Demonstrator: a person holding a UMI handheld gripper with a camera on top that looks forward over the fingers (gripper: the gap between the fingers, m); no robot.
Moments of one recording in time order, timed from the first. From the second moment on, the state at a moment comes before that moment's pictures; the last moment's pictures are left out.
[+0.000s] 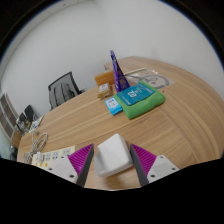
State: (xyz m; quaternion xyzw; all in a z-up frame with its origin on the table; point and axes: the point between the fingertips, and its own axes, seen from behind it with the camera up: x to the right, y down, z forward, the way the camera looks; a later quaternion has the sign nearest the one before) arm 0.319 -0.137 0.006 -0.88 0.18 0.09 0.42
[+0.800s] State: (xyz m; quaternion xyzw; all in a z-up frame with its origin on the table) arm 0.211 -0.334 0.222 -0.90 0.06 -0.10 0.42
